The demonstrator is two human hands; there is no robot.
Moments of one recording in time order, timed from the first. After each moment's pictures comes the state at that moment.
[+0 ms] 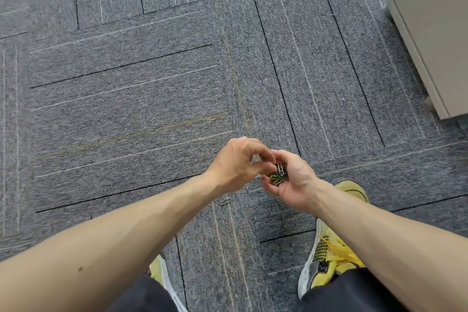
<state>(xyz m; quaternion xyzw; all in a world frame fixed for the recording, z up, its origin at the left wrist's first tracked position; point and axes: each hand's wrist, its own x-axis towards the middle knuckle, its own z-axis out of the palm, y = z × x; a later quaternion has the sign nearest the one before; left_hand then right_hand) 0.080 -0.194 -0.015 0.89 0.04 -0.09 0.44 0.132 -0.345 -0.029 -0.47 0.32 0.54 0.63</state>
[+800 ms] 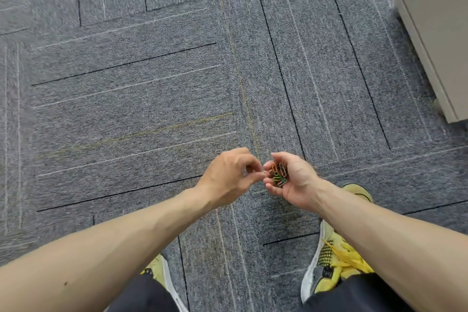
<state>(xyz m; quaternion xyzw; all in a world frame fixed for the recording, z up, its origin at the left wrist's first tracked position) 0.052 -0.184 -0.017 0.92 0.05 -0.13 0.36 0.135 -0.339 -0.033 -0.54 0.29 0.54 0.58</state>
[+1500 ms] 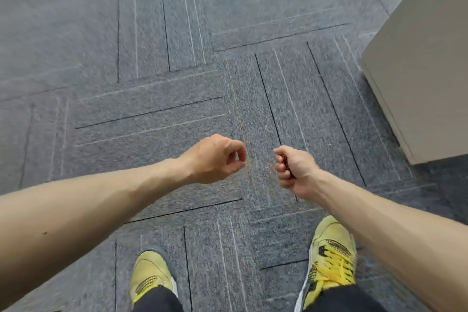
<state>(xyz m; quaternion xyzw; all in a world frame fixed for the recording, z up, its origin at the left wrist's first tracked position) 0.123 -0.119 0.103 0.95 -0.01 -0.16 0.27 0.206 -0.313 0.060 -0.57 0.25 0.50 0.60</state>
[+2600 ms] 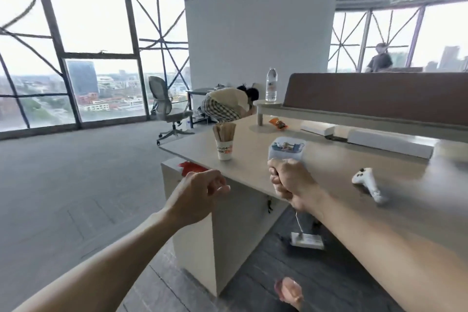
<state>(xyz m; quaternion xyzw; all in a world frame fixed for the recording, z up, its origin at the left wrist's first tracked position) 0.035 -0.483 0.714 0.88 -0.31 0.24 0.27 -0.004 -0.705 0.747 -0.67 0.07 -0.06 0.74</state>
